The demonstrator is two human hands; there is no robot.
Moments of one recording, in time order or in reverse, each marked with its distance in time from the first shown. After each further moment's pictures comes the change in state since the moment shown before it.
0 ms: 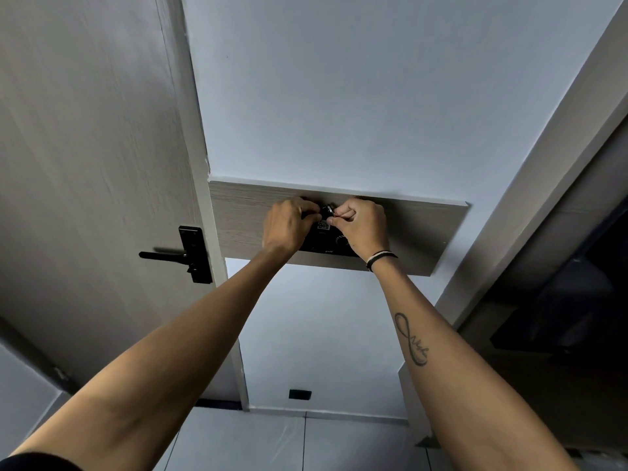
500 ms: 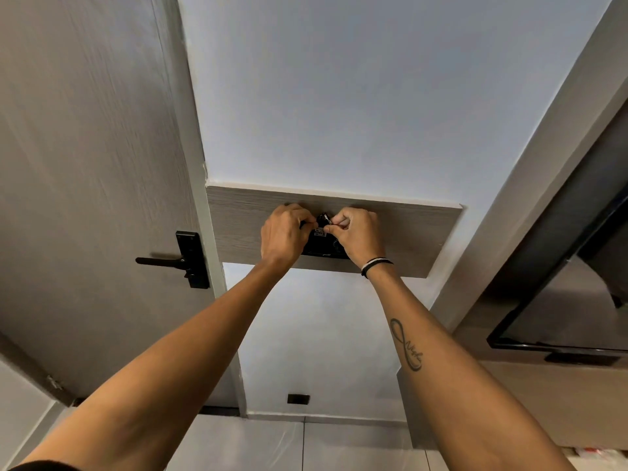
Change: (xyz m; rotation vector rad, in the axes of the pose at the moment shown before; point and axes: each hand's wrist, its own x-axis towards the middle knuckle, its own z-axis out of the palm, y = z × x) left_hand -0.013 0.000 0.003 0.113 0.064 0.045; right_hand -0.006 0.001 0.003 -0.047 -0.037 0.004
